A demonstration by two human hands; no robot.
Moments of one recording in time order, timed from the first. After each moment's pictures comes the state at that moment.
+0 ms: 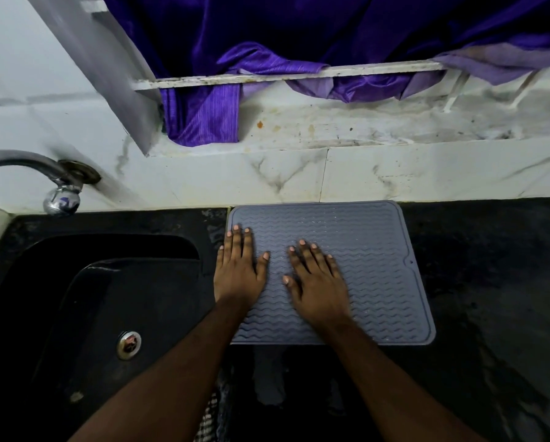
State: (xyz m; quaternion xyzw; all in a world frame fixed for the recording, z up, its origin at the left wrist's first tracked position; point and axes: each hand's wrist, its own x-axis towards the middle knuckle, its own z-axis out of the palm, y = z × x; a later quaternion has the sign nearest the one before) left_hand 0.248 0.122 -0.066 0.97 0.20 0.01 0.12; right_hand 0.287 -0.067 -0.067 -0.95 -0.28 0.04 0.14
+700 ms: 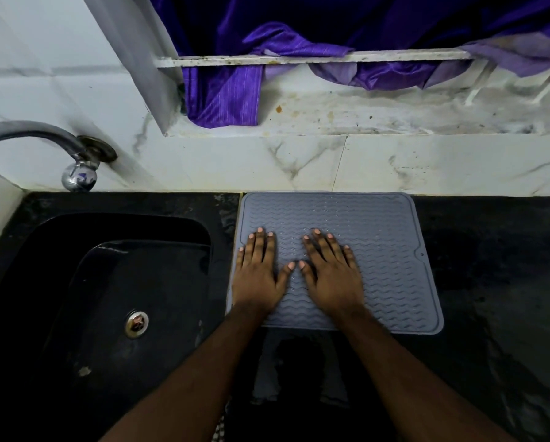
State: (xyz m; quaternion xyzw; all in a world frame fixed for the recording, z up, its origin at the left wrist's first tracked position) left_hand 0.213 0.095 -0.072 0.98 0.16 0.03 0.14; right_hand 0.286 -0.073 -0.067 -0.95 -0.27 0.01 0.13
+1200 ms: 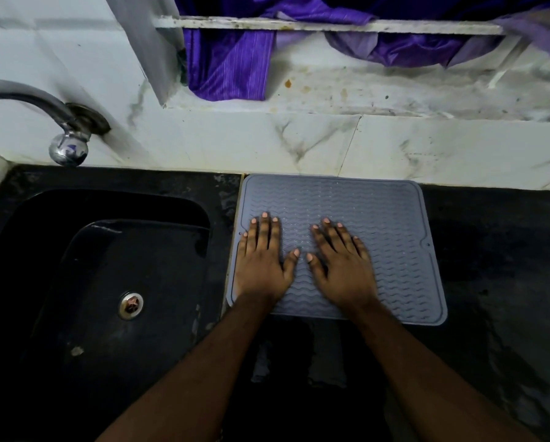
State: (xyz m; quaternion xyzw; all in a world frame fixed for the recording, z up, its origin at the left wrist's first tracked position) left_hand 0.214 0.082 -0.079 0.97 0.18 0.04 0.14; right_hand 0.288 -0.092 -0.070 -0.95 -0.29 0.01 0.12
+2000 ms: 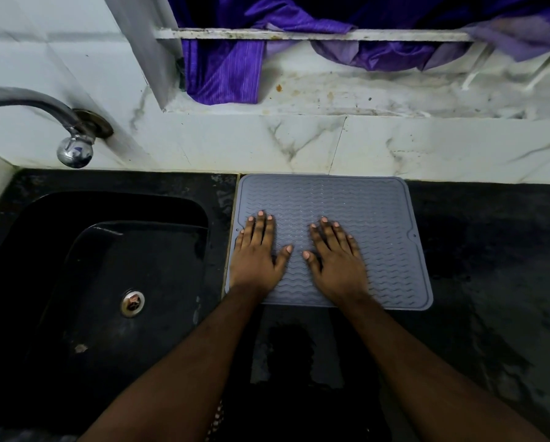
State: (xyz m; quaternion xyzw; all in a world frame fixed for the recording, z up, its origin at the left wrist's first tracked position) left_hand 0.208 0.091 -0.073 0.97 0.16 0.02 0.16; right_hand 0.277 -0.097 -0.067 -0.95 -0.27 0.04 0.11
